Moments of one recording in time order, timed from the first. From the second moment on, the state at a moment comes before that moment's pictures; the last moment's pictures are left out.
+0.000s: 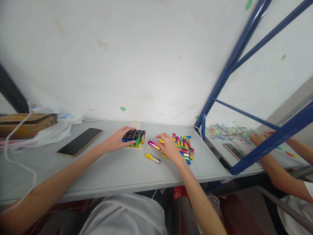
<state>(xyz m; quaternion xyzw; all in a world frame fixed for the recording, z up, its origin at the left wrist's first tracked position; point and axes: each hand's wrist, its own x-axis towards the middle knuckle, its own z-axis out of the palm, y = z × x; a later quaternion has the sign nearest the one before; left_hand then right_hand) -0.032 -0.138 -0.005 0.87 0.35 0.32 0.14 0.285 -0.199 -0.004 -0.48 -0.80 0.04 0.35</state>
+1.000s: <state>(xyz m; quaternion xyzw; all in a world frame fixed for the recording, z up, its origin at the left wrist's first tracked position) -0.032 -0.140 -0.004 0.87 0.36 0.32 0.14 0.325 -0.230 0.003 -0.51 -0.66 0.25 0.50</state>
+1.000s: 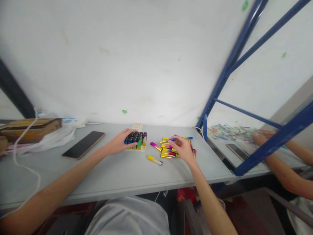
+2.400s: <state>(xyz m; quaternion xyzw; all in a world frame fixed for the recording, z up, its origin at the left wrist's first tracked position) -0.031 -0.142 -0.004 0.87 0.35 0.33 0.15 0.214 -0.166 -0.008 -0.43 -0.56 0.44 0.55</state>
